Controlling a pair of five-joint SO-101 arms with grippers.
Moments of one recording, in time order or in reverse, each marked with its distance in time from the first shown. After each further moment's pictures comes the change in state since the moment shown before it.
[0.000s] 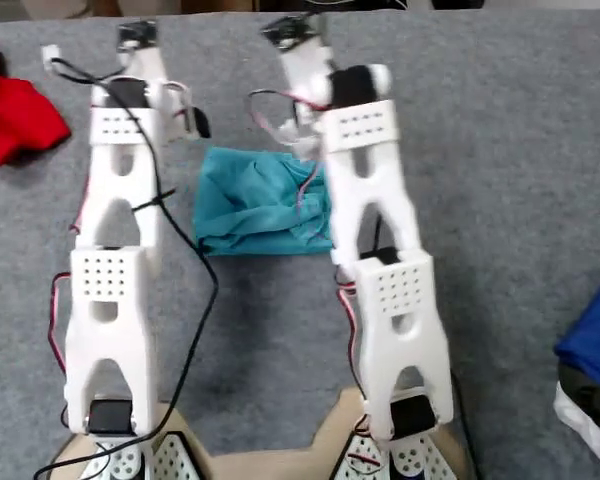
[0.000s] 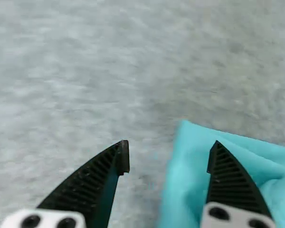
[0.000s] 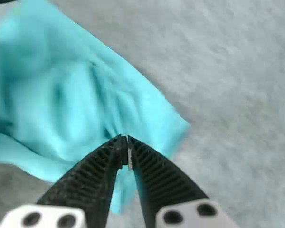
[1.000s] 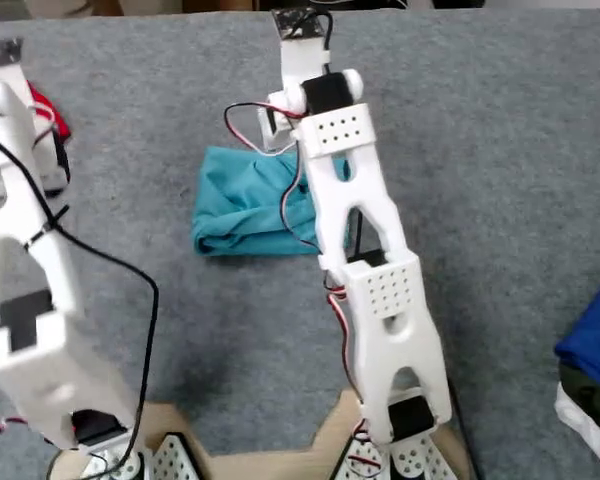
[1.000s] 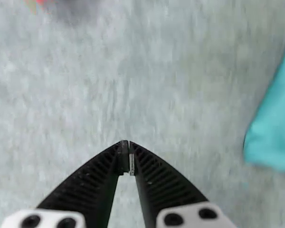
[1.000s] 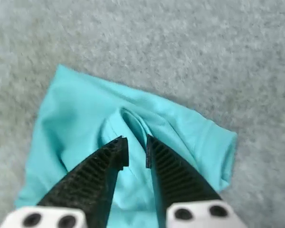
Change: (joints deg) left arm -19.2 -43.8 43.3 13.8 -16.6; right arm -3.2 2.2 0.7 -5.8 -26.0
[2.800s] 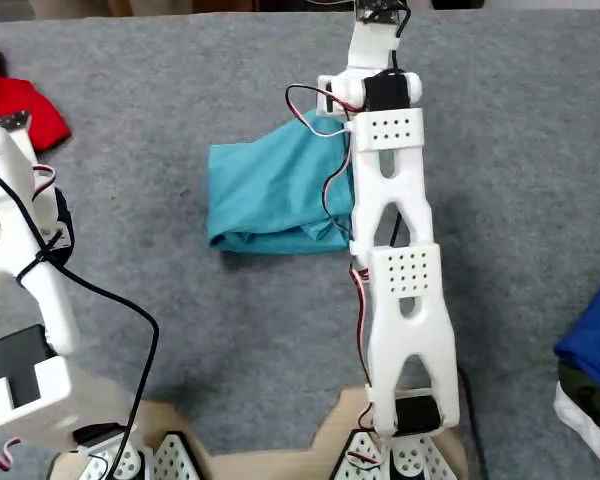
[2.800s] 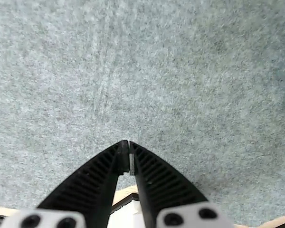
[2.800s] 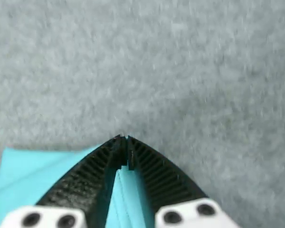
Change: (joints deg) left arm -3.9 -10.5 23.6 0.0 -0.5; right arm 11.6 10.9 -16.1 -7.9 -1.0
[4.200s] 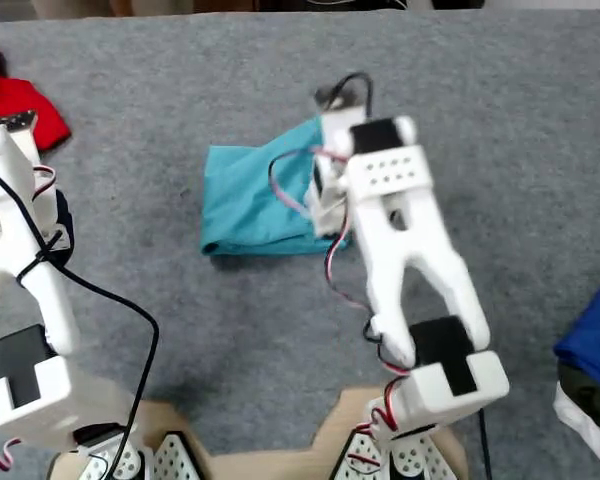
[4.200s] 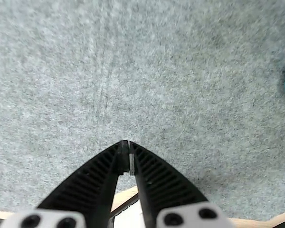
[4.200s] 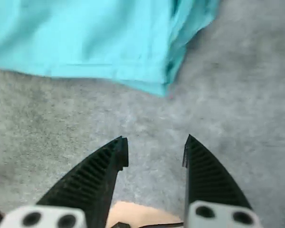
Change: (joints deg) left arm 0.0 0.0 0.2 0.0 -3.3; right arm -8.2 -58.0 90.0 4.6 9.0
